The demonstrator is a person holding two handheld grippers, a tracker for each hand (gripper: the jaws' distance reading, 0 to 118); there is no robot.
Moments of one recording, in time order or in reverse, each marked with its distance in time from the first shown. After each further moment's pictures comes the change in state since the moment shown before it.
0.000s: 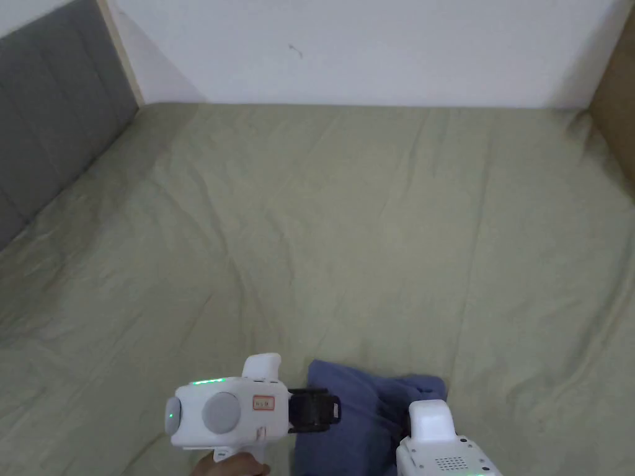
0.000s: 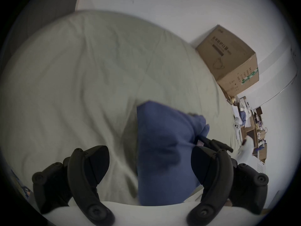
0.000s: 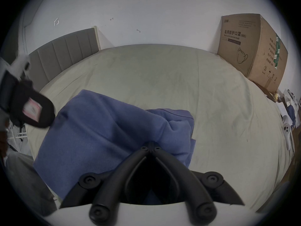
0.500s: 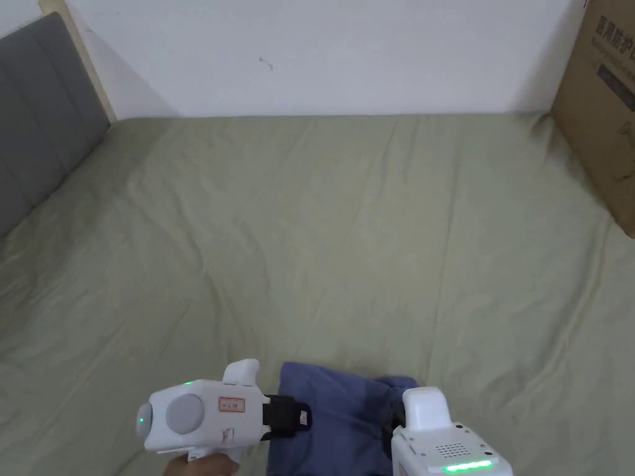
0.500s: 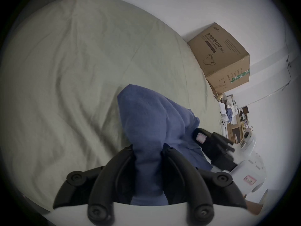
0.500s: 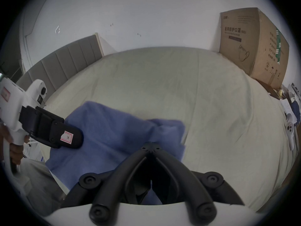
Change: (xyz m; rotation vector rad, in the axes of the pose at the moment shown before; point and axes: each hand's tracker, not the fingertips) left arm -0.006 0.011 0.012 -0.021 -0.123 -0.011; right arm 0.028 0.025 0.029 0.047 0.072 -0.050
